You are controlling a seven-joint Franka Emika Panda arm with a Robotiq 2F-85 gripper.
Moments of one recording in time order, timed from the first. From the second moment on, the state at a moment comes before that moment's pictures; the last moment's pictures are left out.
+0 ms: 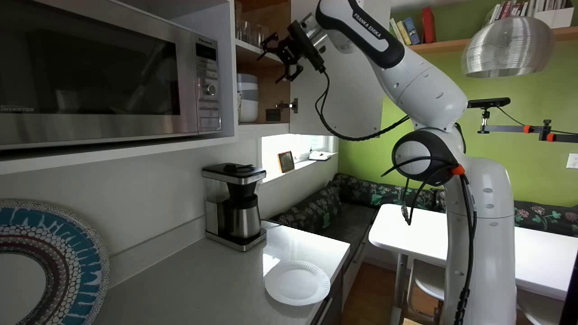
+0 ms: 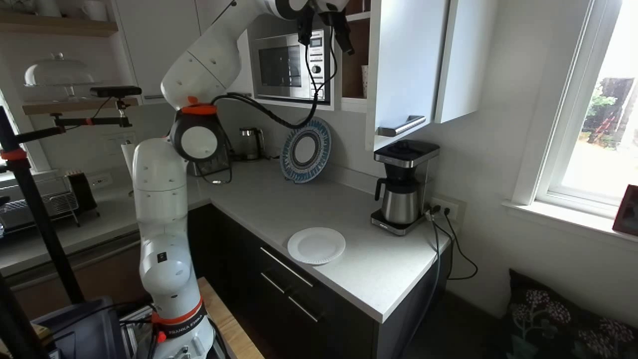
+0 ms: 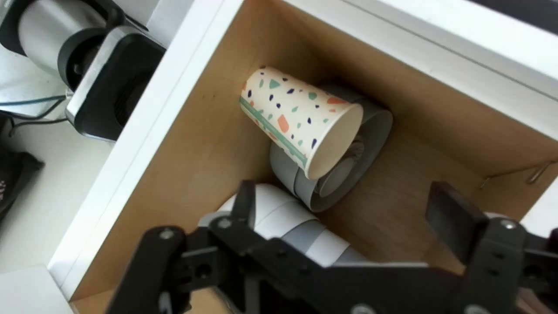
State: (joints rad) arm -0.21 0.13 -0.08 -0.73 0.41 1.76 0.70
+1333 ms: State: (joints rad) arm -0.26 -0.32 -0.18 -1.65 0.66 1.76 0.05
